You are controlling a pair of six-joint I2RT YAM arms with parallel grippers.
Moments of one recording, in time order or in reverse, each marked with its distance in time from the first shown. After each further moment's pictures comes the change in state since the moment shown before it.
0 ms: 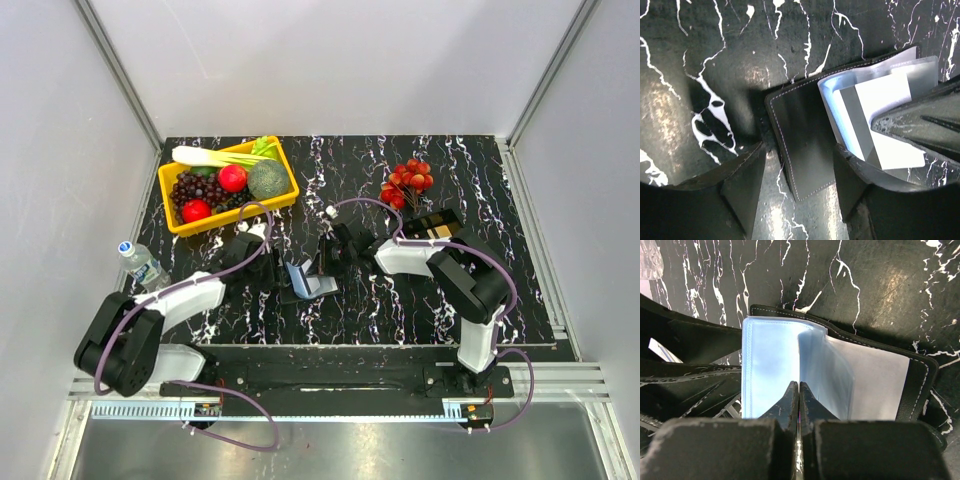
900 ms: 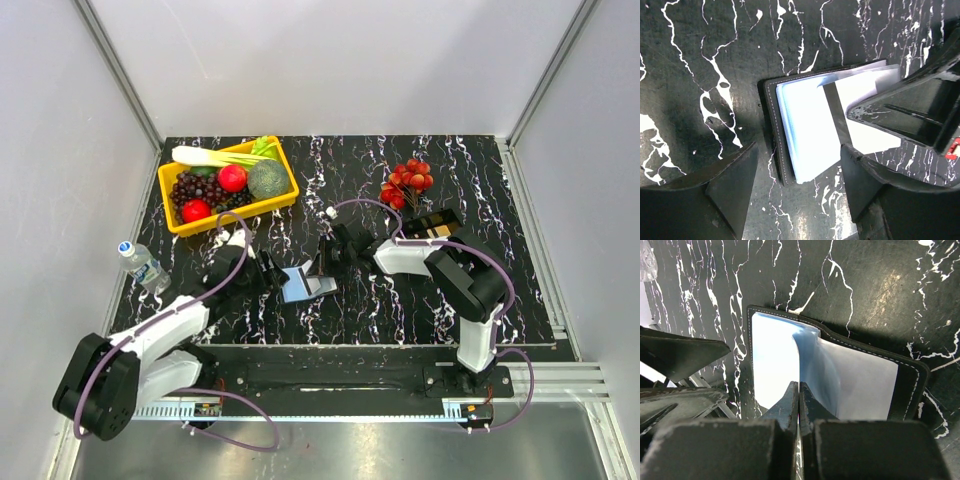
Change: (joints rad) left arm 0.015 -0.281 -0.161 0.065 -0.026 -0.140; right arm -0.001 0.014 0.000 0.001 0.009 0.002
